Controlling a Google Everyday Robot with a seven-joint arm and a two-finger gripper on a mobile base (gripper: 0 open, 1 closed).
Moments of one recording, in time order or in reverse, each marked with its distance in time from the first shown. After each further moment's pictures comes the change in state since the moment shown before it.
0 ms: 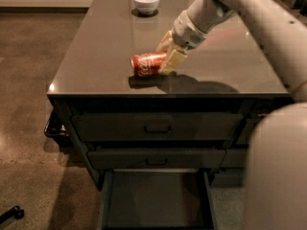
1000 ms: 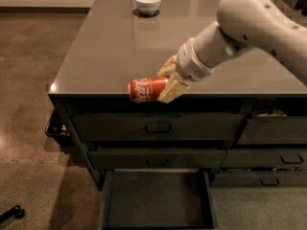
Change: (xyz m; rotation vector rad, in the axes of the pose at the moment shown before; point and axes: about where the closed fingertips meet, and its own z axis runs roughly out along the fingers) arm -0.011 0.092 0.006 0.125 0.013 0.034
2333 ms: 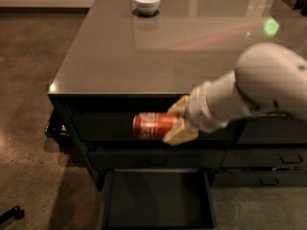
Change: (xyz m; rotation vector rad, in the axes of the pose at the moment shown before) arm 0.012 0.111 -0.004 0.081 0.028 0.181
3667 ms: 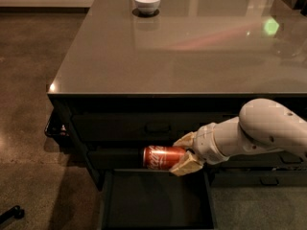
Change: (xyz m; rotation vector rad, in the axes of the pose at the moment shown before) arm 0.089 0.049 0.065 -0.110 -0.084 0.113
